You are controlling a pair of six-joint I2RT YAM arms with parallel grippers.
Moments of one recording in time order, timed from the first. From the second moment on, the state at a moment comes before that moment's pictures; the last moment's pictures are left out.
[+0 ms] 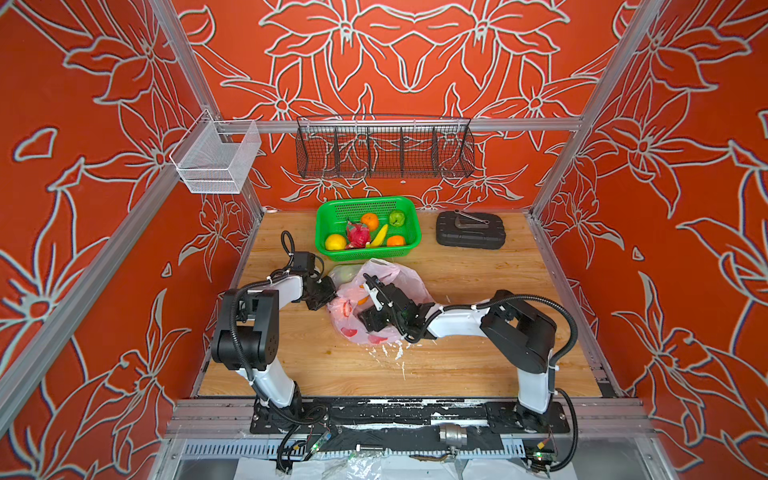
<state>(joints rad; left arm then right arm) 0.03 1.70 0.88 -0.36 0.39 -0.56 0.95 1.94 1.06 0.21 0.07 0.37</state>
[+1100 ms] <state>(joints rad) -0.07 1.73 0.92 -0.43 0.56 -0.40 0.82 2.11 1.26 0.27 -0.30 0.05</state>
